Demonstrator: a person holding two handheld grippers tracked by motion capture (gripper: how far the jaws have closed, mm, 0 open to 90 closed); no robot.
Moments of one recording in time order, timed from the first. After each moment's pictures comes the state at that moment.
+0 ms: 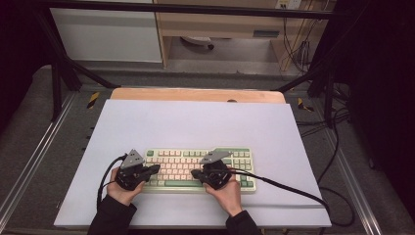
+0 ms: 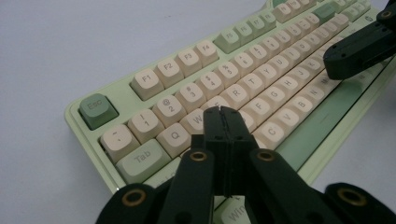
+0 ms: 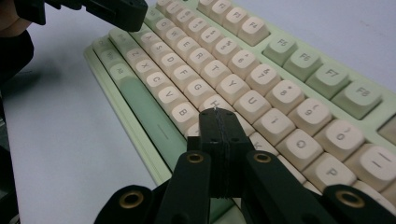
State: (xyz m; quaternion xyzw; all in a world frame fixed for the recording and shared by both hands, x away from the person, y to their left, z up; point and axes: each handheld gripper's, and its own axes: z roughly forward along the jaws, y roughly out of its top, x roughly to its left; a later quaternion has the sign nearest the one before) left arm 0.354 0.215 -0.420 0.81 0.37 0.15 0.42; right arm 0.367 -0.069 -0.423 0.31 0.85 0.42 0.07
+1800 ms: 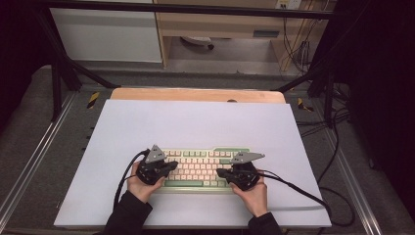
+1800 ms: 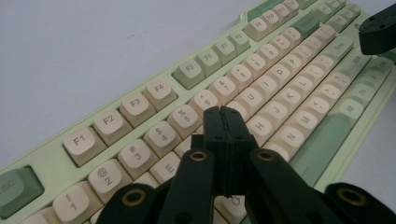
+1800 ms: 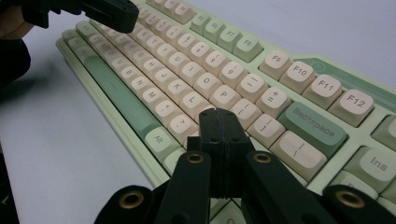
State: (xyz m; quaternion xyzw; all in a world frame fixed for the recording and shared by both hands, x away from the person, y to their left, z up) left arm 0.372 0.159 -0.419 0.83 0.35 0.15 0.41; right arm 0.357 -0.140 -0.418 0.35 0.83 0.43 0.09
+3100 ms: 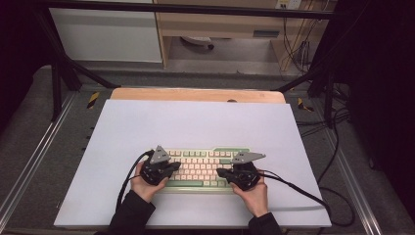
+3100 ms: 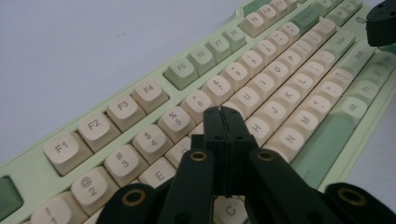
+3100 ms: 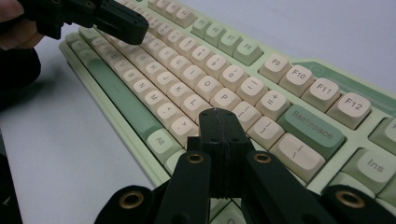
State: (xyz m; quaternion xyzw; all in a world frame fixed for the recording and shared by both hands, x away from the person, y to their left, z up) left arm 0.370 0.158 -0.421 0.83 0.34 0.15 0.41; right arm 0.356 -0.141 -0.415 0.35 0.82 0.44 0.09
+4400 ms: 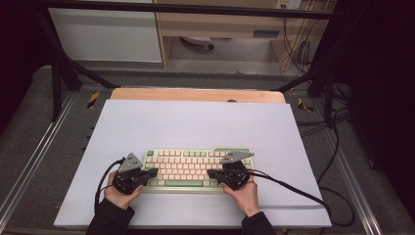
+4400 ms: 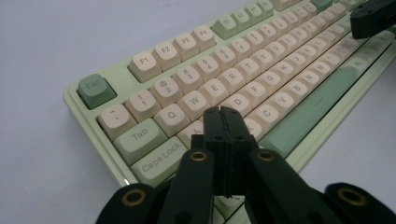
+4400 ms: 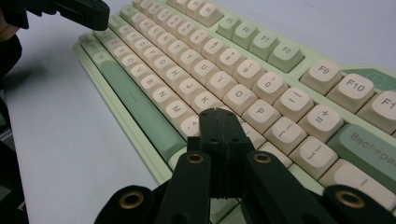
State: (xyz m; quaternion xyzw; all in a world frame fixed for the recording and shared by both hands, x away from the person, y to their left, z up) left arm 0.344 0.221 -0.423 0.81 0.37 0.15 0.42; right arm 0.363 -0.116 -0.424 0.34 0.83 0.44 0.06
